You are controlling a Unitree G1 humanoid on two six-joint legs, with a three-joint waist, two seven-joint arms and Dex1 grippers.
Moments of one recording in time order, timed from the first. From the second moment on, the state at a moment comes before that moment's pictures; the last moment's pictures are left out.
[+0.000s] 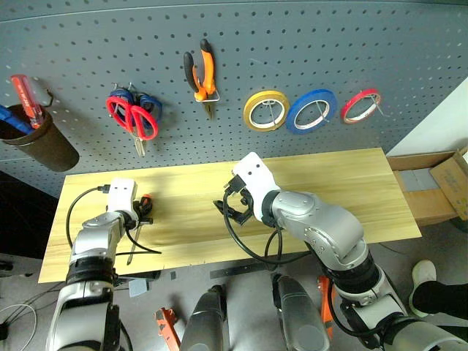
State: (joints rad) left arm -0.40 0.55 0.25 0.47 -0.14 0.57 -0.37; right arm -0.68 -0.10 0.39 -0.39 0.26 1.17 0.22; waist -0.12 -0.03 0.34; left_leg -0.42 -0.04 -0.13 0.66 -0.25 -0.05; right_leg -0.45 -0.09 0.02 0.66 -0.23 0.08
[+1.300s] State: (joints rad) left arm -0.75 0.63 0.48 0.12 -0.33 0.10 -0.30; right arm -0.77 -0.34 0.30 -0.37 0.34 0.70 0.71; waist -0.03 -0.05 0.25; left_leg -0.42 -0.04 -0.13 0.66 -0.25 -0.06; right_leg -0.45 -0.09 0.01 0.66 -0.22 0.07
